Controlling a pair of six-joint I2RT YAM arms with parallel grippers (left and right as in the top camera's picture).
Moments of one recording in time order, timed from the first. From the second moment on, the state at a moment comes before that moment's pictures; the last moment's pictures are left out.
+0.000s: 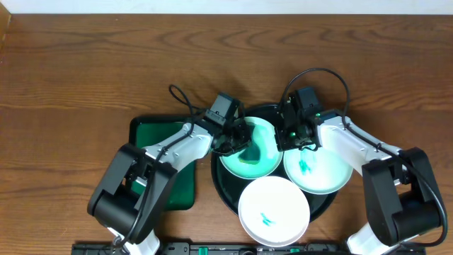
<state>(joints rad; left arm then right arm) -0.54 1.83 0.97 -0.26 0.44 -0.95 0.35 1.78 0.97 -0.49 -0.27 0.16</state>
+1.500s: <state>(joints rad) -0.42 1.90 1.01 -0.45 0.59 -0.85 0.34 1.77 0.97 -0.50 -0.25 0.16</state>
